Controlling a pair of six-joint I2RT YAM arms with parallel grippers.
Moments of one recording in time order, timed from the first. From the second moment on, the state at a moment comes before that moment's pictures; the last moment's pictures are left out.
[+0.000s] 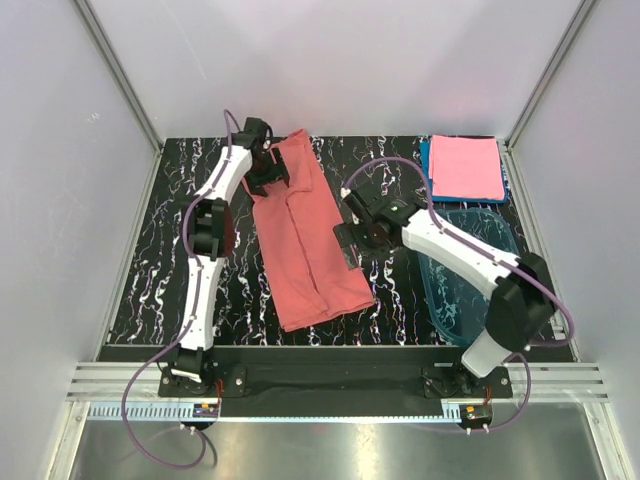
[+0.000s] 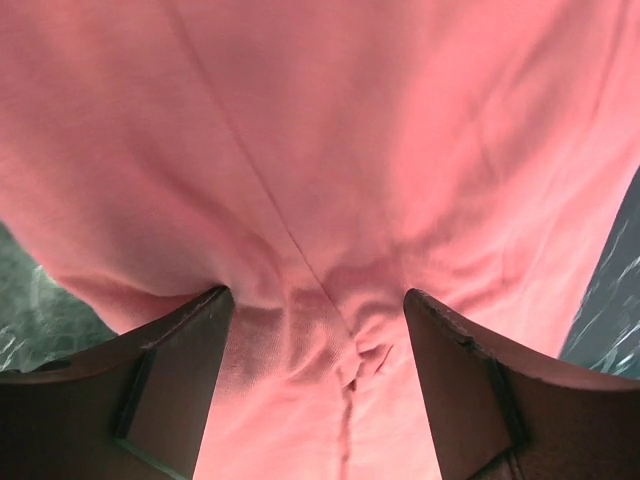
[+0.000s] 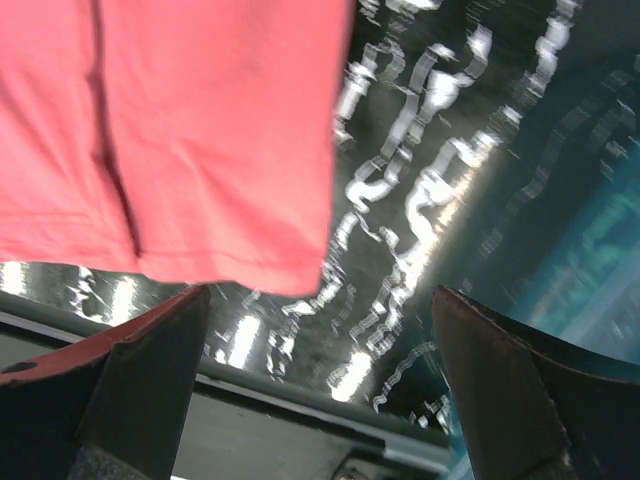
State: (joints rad) left arm -0.17 2.60 2.45 -0.99 0.11 -0.59; right arm 0.72 1.60 1.36 -0.92 0.12 0.29
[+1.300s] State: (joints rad) left arm -0.13 0.83 1.08 -1.19 0.09 -0.62; right arm 1.01 2.14 1.63 -0.81 0.03 0.53
